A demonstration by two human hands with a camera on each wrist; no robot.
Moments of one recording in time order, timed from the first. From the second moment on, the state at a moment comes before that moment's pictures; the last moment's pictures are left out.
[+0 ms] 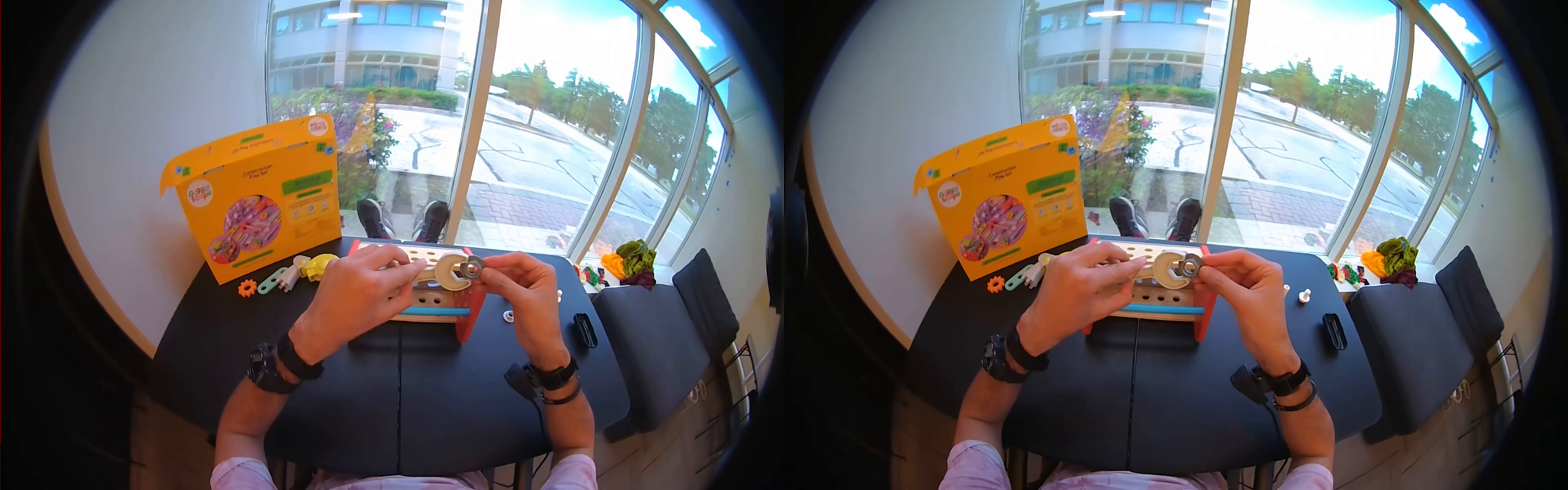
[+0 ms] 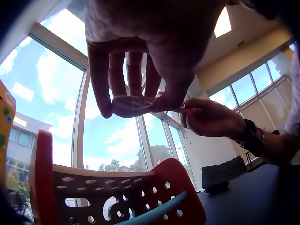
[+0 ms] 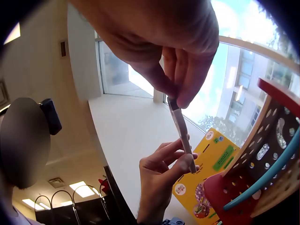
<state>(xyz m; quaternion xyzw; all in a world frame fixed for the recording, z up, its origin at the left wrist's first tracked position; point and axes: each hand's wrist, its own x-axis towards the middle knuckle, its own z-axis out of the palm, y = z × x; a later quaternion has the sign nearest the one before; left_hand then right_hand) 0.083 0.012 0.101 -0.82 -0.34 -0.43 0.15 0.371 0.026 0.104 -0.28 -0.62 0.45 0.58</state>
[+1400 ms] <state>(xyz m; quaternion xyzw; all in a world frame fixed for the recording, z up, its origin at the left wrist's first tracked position) 0.141 0.028 0.032 -0.46 -0.14 -0.35 -0.81 0.458 0.093 0.094 -0.50 -0.73 0.02 0.47</state>
